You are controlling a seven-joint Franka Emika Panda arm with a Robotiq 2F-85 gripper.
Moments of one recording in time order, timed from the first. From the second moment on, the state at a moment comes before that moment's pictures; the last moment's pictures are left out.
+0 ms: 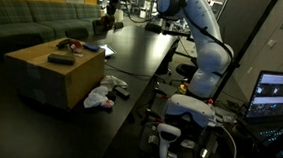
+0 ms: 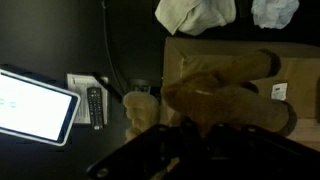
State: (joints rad) arm -0.45 0.82 0.04 -0.70 0.08 1.56 -0.55
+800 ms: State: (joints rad) arm -0.49 0.59 -0.02 -1.26 0.08 1.57 -0.53
